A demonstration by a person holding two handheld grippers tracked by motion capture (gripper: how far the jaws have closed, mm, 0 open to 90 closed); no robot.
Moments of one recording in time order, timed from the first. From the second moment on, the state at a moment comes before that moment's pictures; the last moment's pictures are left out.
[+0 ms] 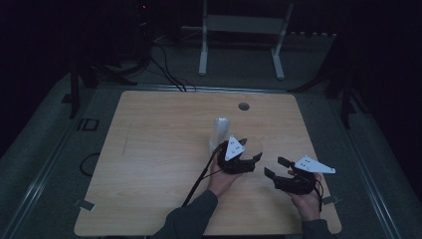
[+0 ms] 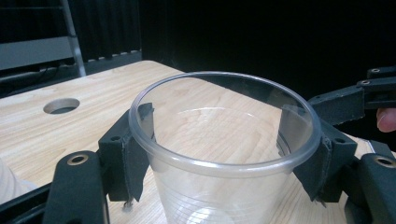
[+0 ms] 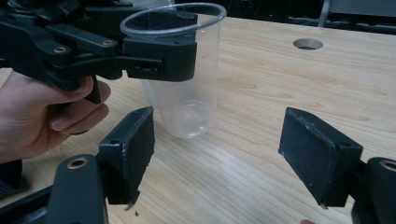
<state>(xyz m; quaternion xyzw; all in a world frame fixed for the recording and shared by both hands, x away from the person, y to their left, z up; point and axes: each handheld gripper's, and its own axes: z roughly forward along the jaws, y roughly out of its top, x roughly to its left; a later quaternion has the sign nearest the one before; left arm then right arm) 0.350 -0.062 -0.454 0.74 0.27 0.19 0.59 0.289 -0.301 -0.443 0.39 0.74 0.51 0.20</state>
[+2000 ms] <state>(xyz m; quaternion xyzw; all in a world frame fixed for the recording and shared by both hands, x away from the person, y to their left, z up) 0.354 -0.066 -0.480 0.76 0.29 0.18 0.56 0.289 -0.302 -0.443 0.39 0.74 0.51 0.20</state>
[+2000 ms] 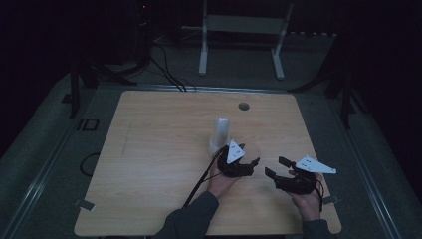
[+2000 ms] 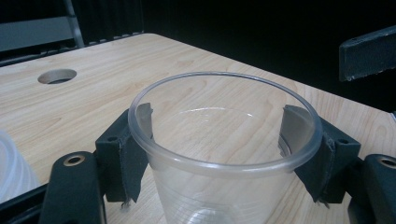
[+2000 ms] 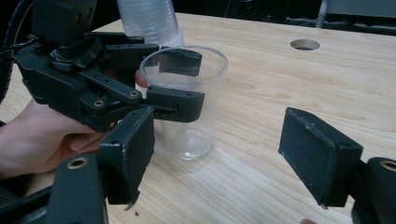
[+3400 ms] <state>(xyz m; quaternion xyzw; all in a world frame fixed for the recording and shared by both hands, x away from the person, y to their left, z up) 0.351 -0.063 -0.486 0.77 0.29 0.15 0.55 0.290 -0.302 -0.445 0.39 0.74 0.51 0.20</state>
